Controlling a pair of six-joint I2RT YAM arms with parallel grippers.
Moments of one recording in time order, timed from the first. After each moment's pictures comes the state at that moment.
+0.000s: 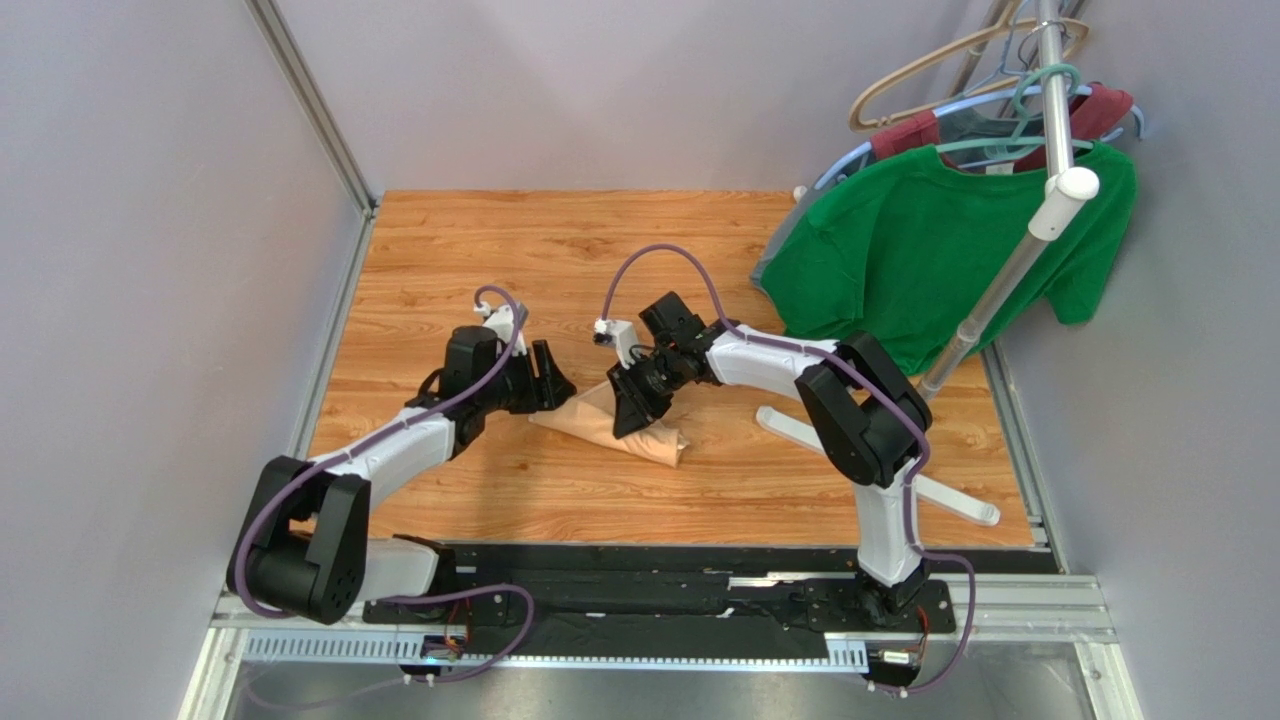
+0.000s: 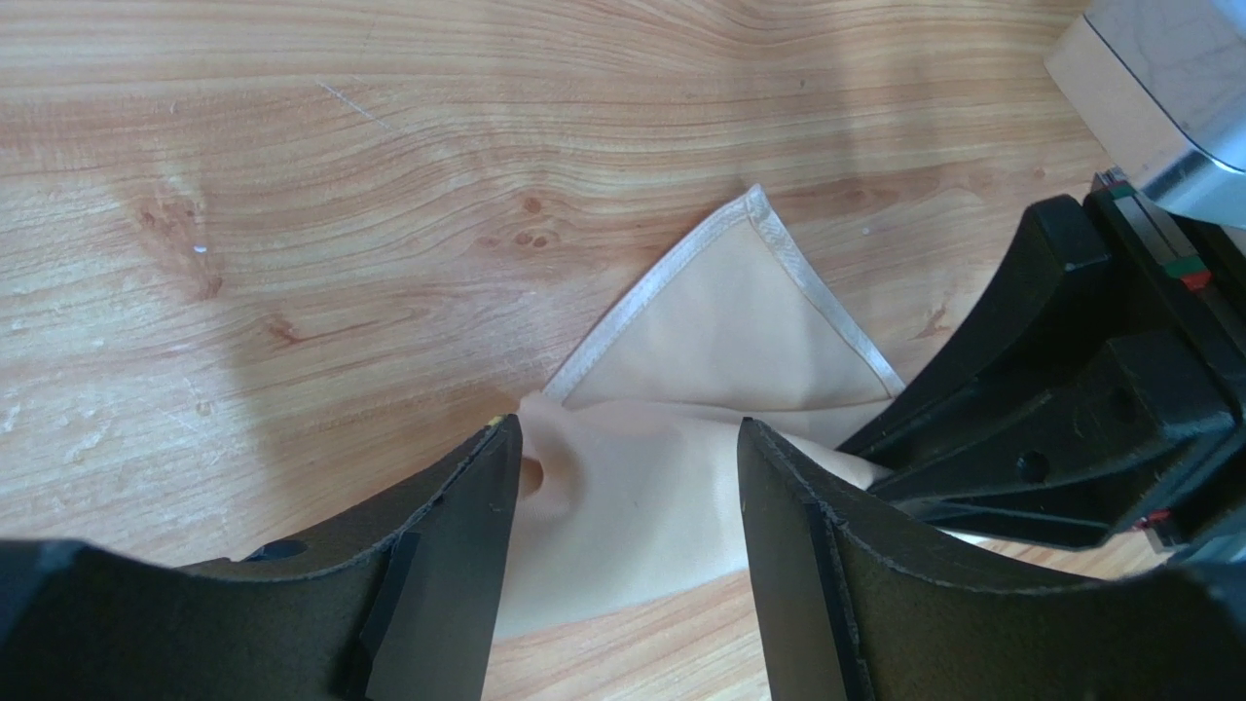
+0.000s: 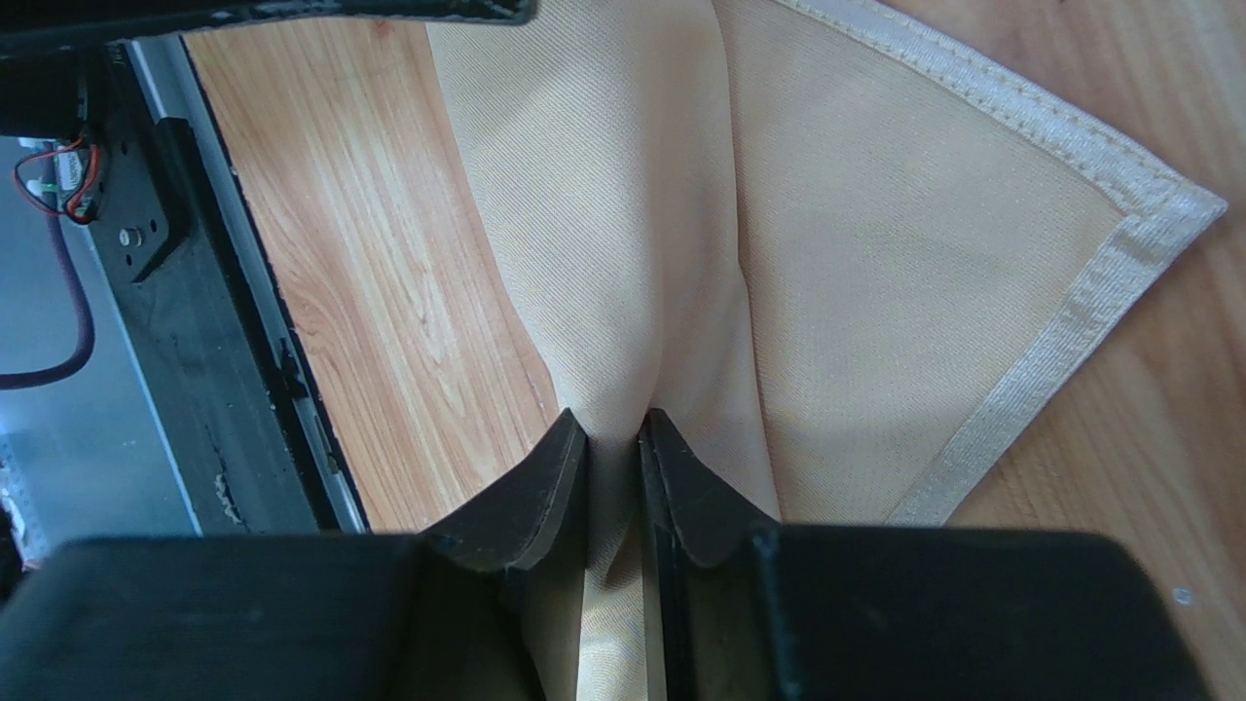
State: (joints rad) left arm -0.27 1.28 0.53 0.12 0.29 -0.41; right arm 0.72 2.01 1.30 -0.33 -0.67 -0.01
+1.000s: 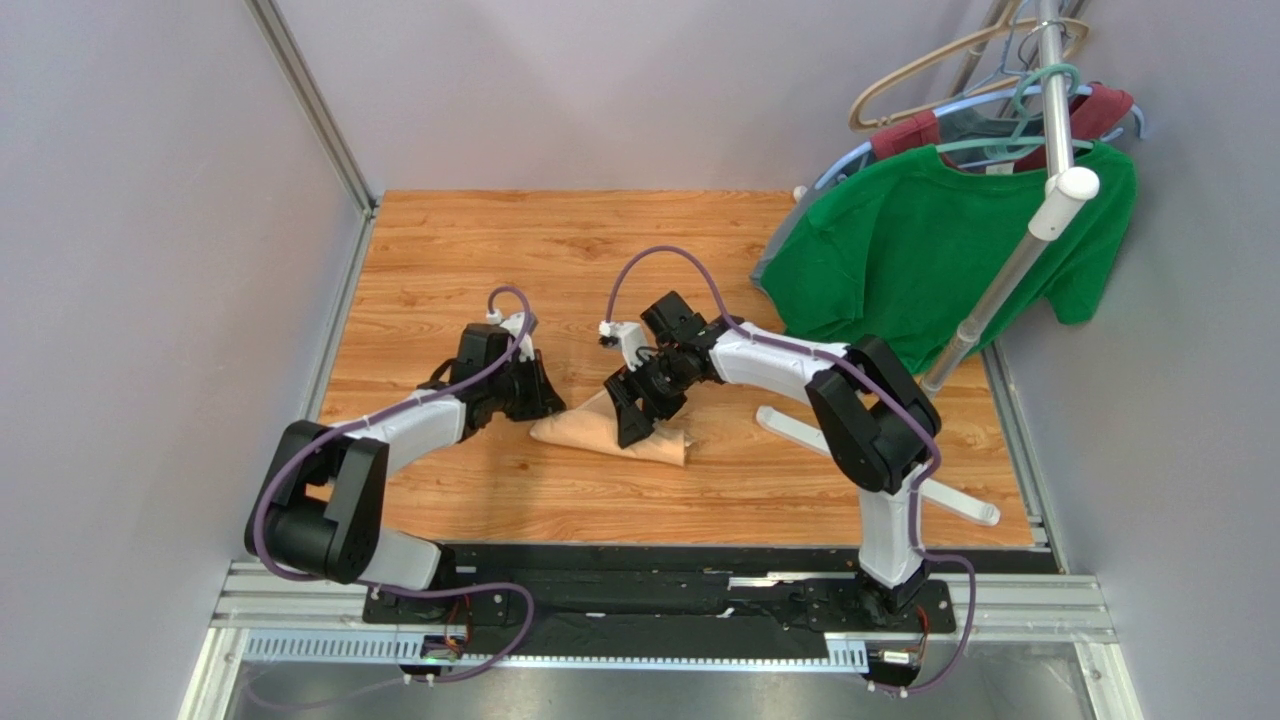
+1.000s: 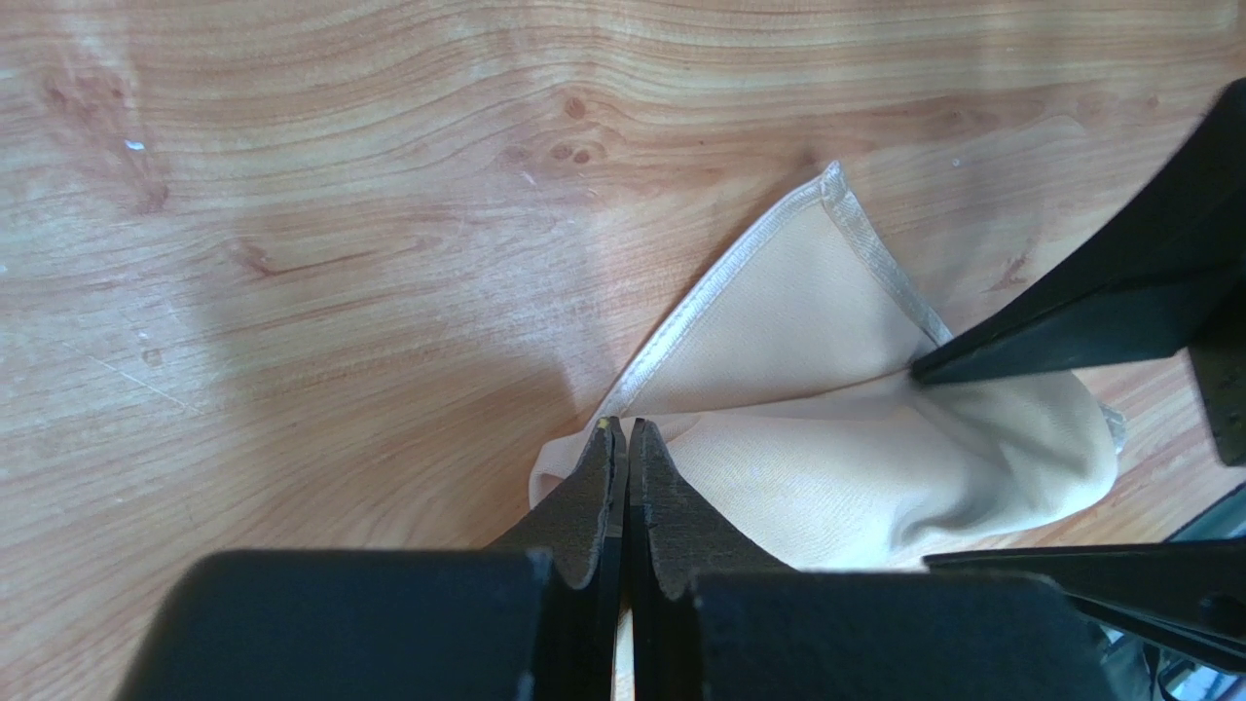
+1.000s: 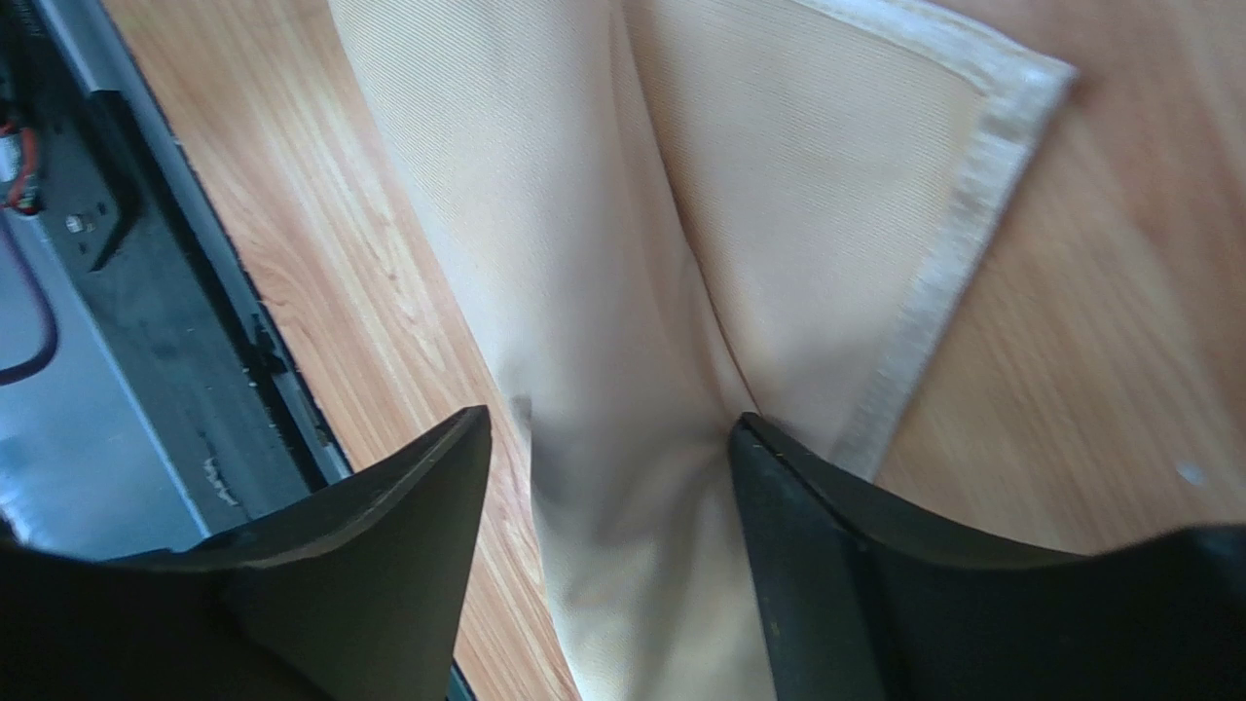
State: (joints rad) left arm -0.27 1.42 0.59 0.01 0.32 -0.41; right arm 0.71 1.97 1.32 -0.45 -0.58 0.00
